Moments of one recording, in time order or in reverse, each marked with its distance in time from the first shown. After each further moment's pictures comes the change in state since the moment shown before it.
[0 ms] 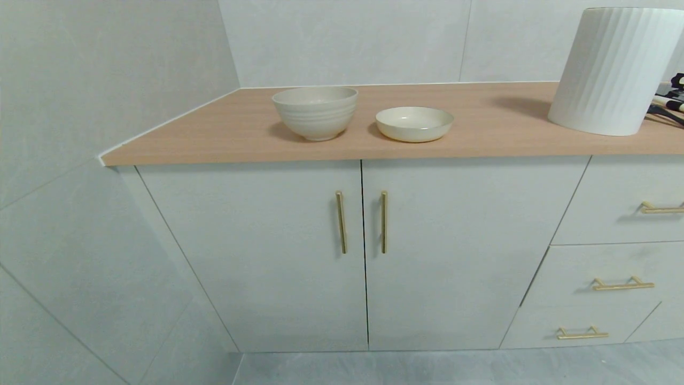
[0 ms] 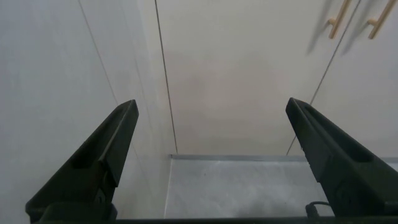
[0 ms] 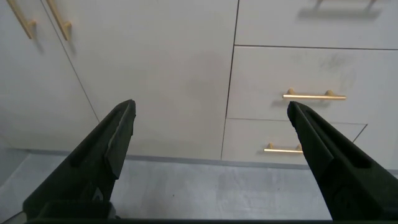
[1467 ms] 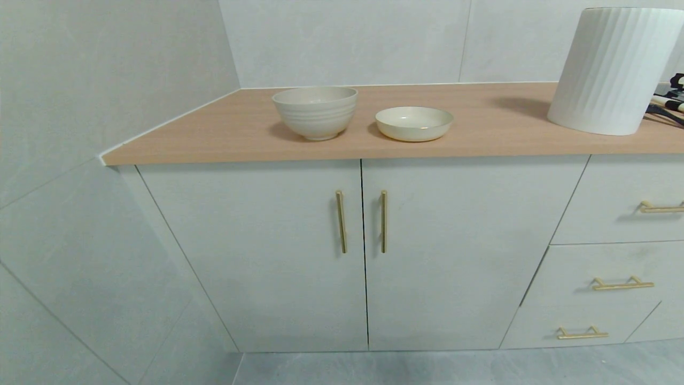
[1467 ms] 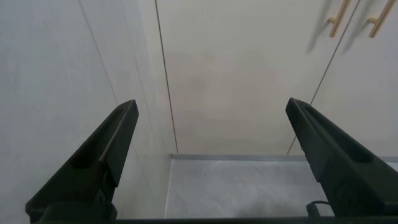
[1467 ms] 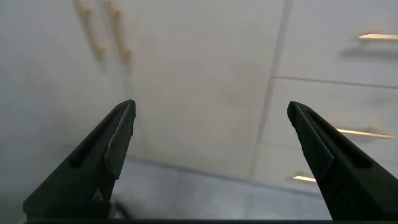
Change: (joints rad) left arm 0.000 0.000 0.000 0.000 0.000 0.003; right arm 0.077 0.252 -0.224 -0.023 0.161 0.040
